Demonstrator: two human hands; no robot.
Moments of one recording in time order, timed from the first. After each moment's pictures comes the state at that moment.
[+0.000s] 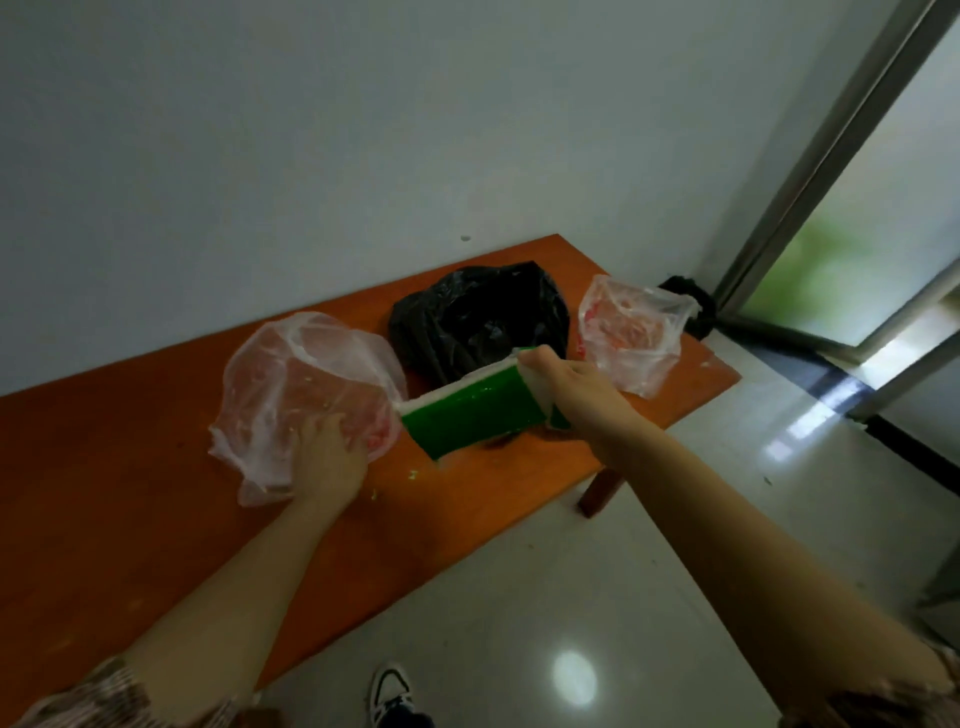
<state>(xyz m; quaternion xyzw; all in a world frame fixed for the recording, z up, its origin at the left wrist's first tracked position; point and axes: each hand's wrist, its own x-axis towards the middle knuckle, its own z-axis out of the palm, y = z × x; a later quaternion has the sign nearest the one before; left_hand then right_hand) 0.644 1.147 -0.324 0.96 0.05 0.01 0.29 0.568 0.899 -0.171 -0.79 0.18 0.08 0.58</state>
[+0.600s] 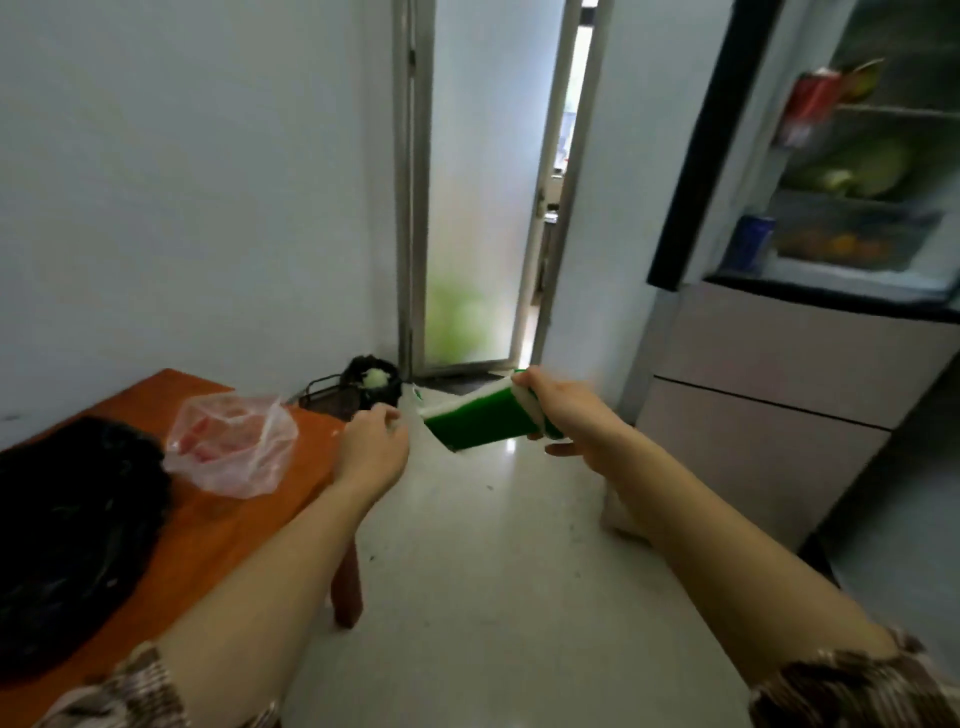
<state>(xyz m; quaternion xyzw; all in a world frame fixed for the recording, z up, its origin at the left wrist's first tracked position) 0.459 0.673 -0.181 0.85 -0.34 -0.07 0.39 0.266 0.575 -0.082 -0.70 0.44 -0.19 0.53</state>
